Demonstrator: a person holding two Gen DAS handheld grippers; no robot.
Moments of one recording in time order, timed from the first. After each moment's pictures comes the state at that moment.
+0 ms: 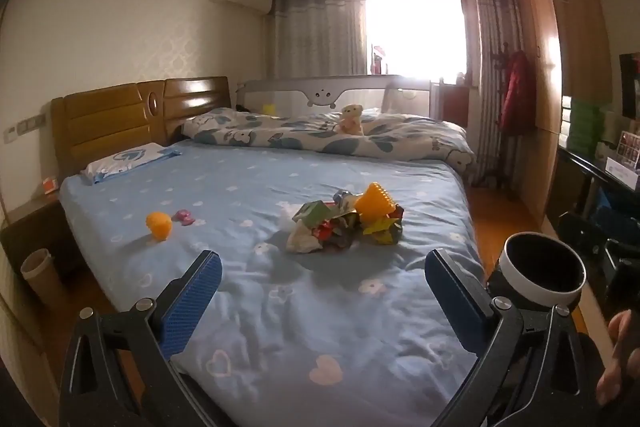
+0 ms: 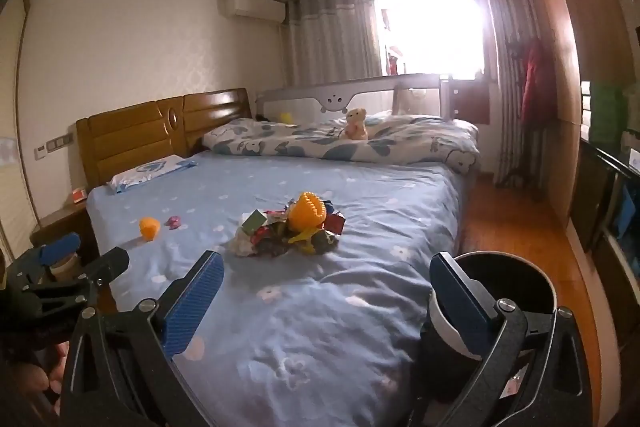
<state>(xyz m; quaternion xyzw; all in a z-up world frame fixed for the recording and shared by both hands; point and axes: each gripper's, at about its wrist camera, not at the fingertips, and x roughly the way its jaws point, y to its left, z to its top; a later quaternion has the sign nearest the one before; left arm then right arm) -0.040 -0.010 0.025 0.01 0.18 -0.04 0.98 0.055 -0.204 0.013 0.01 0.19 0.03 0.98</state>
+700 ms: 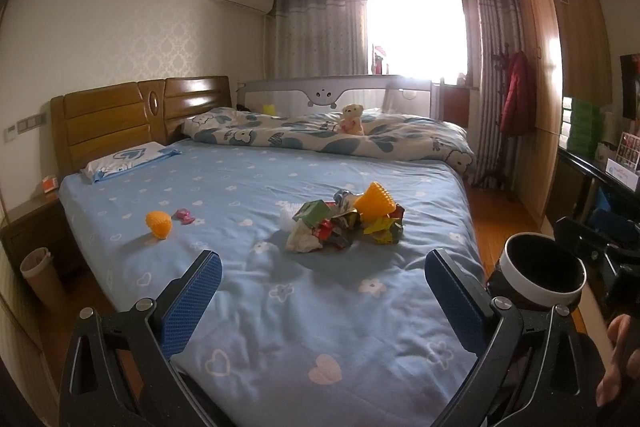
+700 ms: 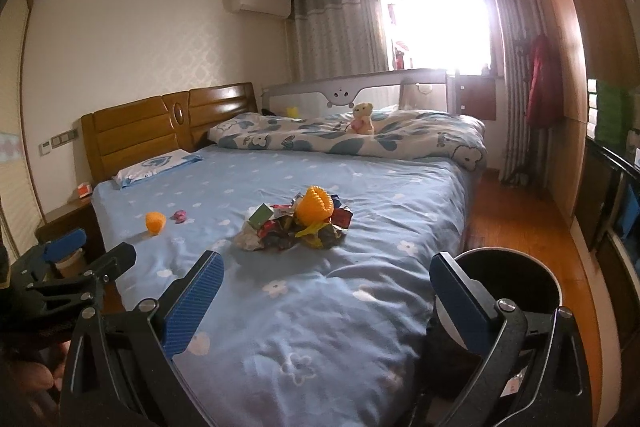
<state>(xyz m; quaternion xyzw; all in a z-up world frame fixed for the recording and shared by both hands) -0.036 -0.005 0.016 0.01 0.18 -0.04 0.98 0.058 -0.201 0.012 0.01 0.21 0.04 0.98</state>
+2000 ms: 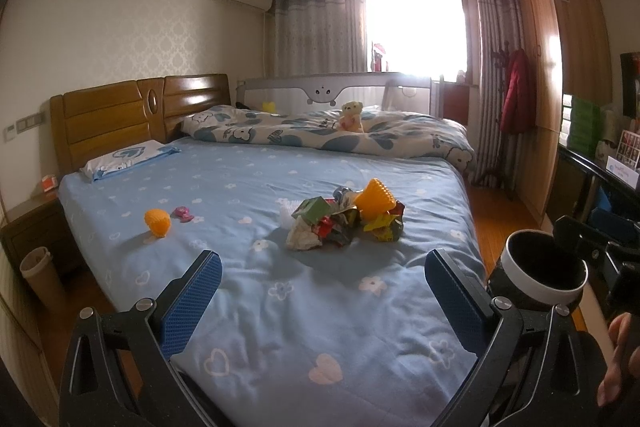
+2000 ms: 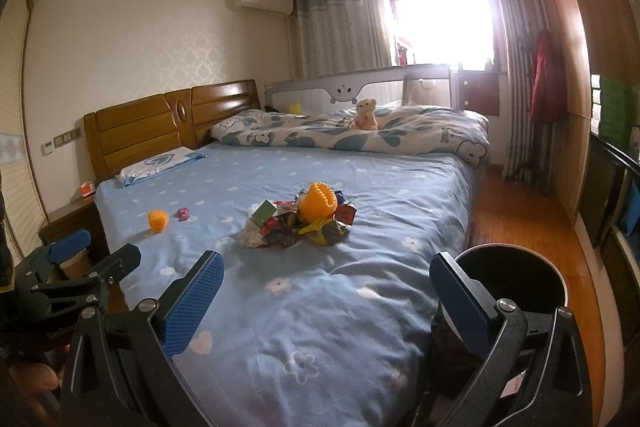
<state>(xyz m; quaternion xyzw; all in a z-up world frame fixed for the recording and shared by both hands) -0.033 -0.006 0.012 0.01 0.18 -0.05 0.98 0.060 -0.199 0.012 0.01 0.21 0.05 0.98</state>
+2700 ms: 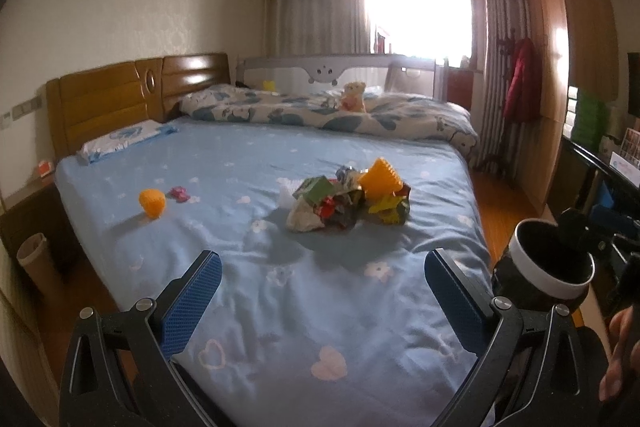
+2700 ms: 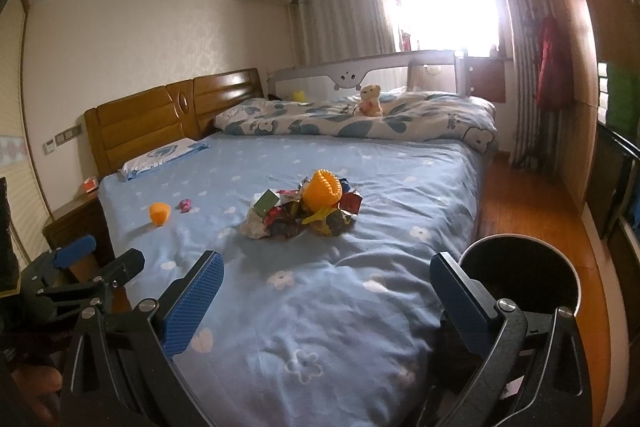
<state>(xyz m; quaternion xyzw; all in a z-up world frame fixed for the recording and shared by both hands) 0.000 -0.003 -0.002 0.00 0.22 -0.05 0.97 0.077 -0.194 -0.002 0.02 0.24 0.06 0.97</state>
